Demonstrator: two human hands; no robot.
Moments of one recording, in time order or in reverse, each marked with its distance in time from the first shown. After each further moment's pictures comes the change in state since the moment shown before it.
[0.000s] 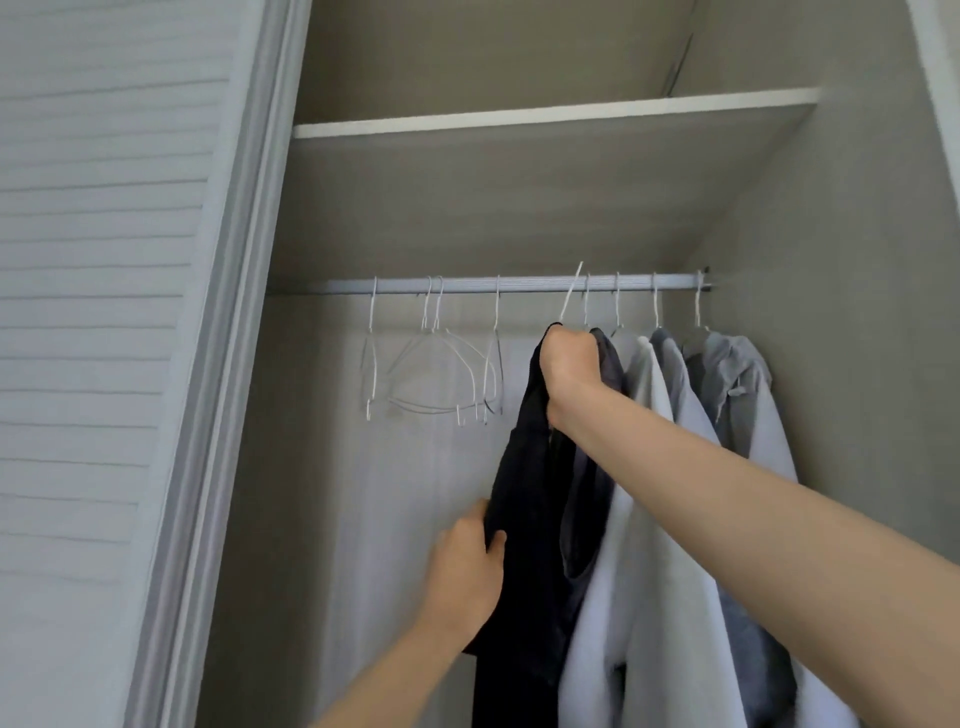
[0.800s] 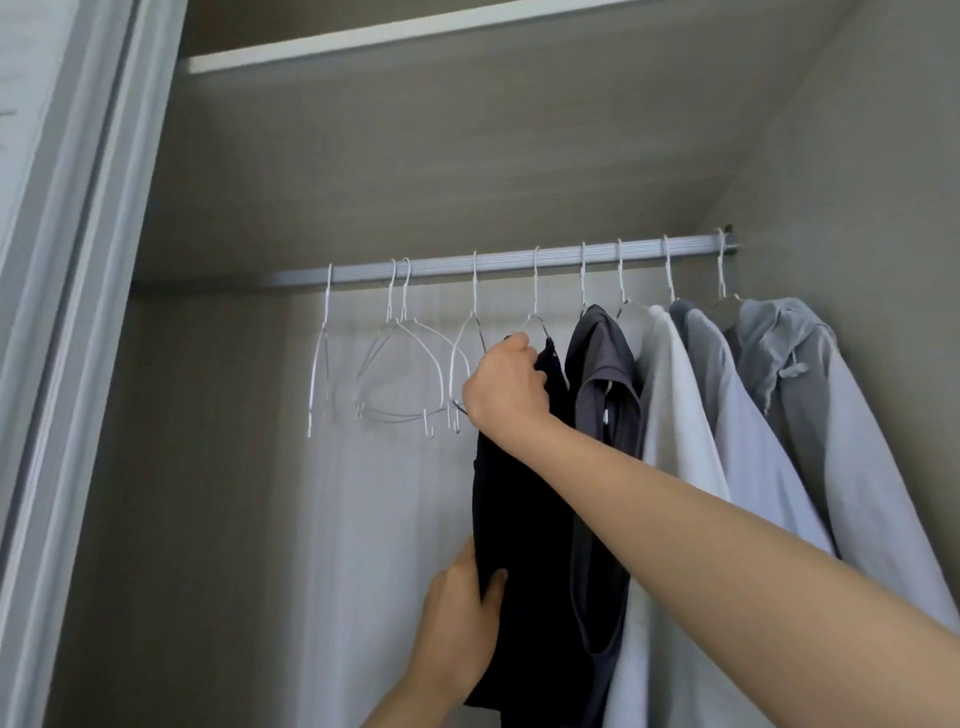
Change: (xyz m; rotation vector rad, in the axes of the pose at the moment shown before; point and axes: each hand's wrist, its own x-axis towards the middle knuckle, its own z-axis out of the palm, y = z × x) left_hand 0.068 -0.071 0.072 -0.045 -0.047 0.049; right_hand 0.084 0.078 0.041 -0.854 -0.053 -0.307
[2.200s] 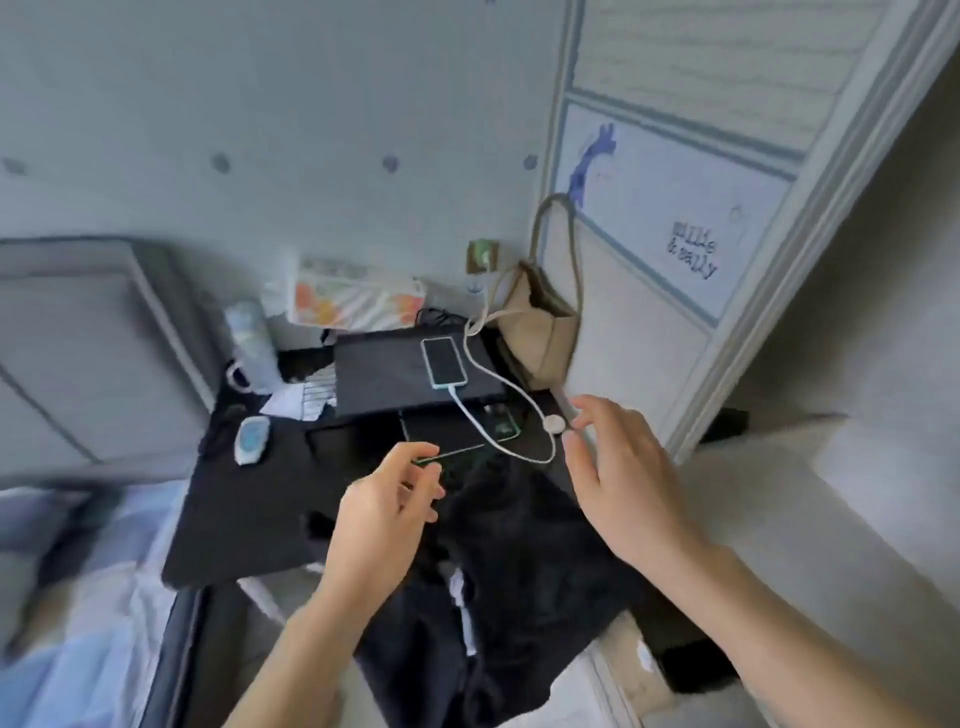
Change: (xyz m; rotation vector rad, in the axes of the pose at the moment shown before) left_hand -0.656 0.167 -0.218 0.506 0.735 -1.114; right_hand -0.629 -0.004 -0.009 0.543 -0.964 -0.821
